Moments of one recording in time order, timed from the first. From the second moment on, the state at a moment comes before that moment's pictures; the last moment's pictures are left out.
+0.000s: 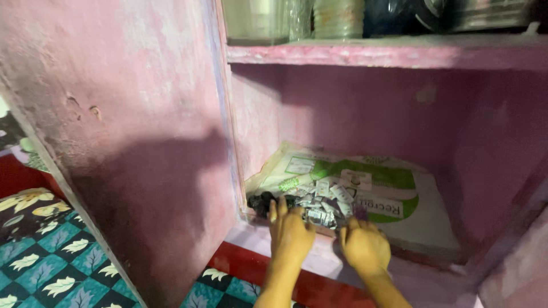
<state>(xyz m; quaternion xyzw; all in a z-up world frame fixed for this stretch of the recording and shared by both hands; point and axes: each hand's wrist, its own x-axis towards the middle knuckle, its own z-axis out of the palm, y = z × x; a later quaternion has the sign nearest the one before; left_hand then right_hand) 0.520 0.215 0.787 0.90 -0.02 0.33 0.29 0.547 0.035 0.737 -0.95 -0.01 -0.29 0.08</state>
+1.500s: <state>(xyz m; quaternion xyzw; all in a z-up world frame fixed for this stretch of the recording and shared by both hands) 0.628 0.283 0.756 0.46 0.07 0.19 0.86 0.536 0.010 0.751 -0.95 -0.15 -0.18 0.20</state>
